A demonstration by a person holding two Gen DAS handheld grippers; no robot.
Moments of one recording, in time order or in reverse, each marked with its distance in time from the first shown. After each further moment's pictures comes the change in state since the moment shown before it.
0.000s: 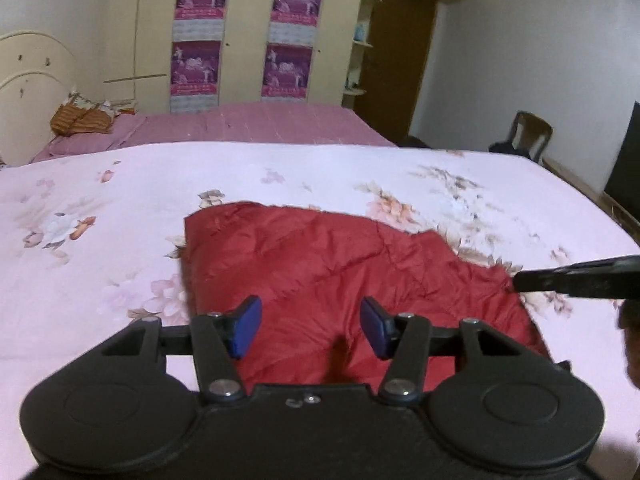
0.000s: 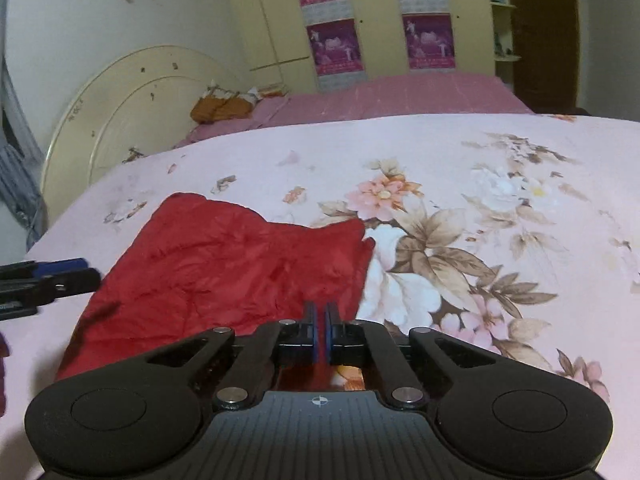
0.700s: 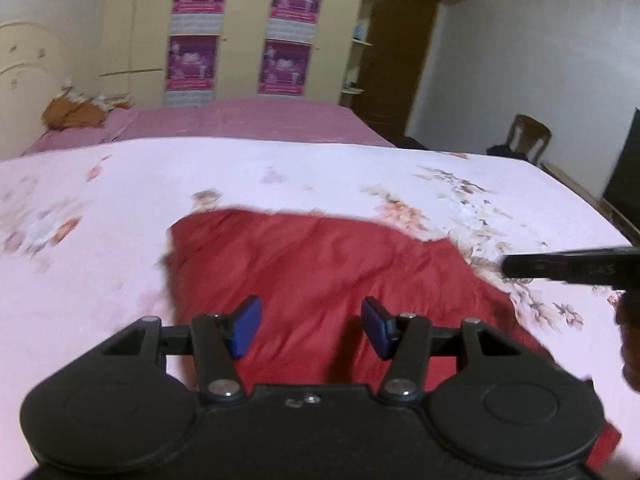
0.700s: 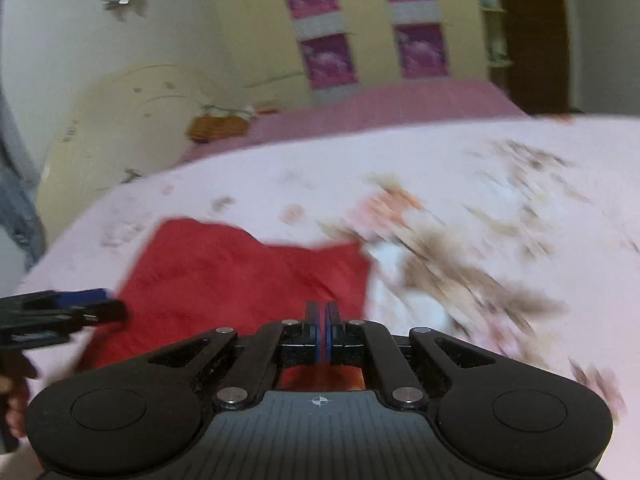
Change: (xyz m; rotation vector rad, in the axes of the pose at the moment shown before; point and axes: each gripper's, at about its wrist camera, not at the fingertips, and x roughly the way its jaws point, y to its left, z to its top) left arm 0.036 0.007 0.017 0.000 -0.001 -0.020; right arm 0.028 0.016 0.028 -0.002 -0.035 0.059
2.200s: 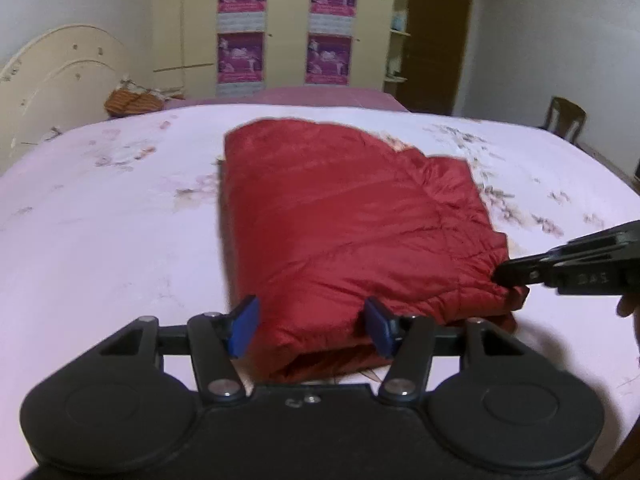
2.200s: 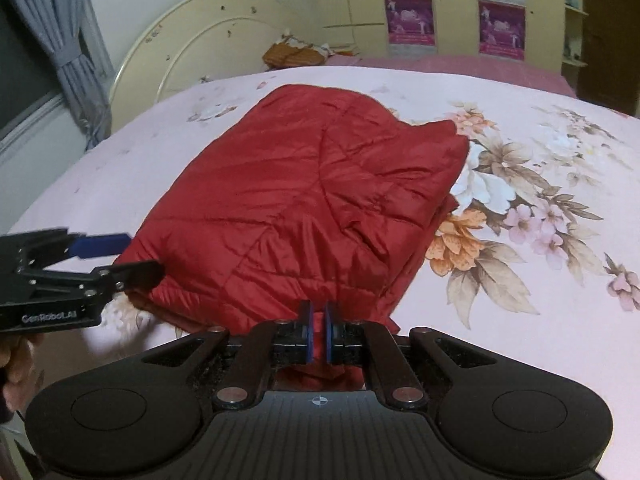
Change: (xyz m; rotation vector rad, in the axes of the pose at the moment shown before) left arm -0.142 -0.088 -0.125 -0.034 0.006 0.208; right arm -0.065 0.067 -0.111 -0.171 0.152 0.056
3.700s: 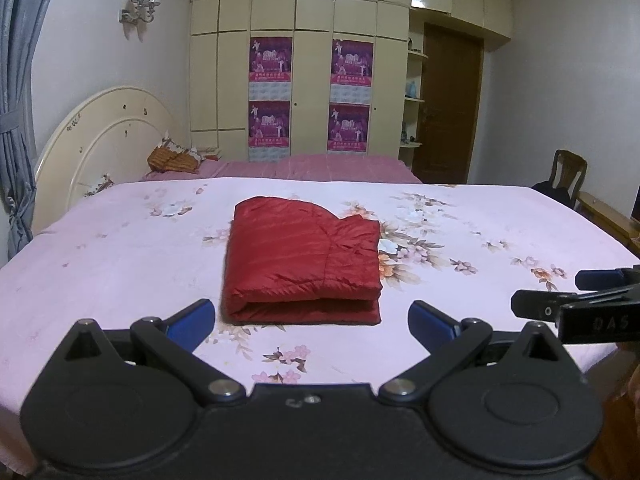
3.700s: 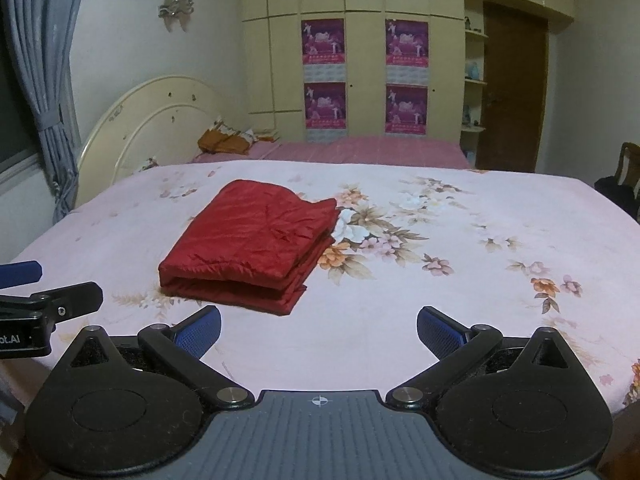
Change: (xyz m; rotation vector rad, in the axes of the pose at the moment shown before) left arm -0.203 -0.116 -0.045 -0.040 -0.191 0.094; right arm -0.248 0.055 -0.112 0.045 -0.264 -0.255
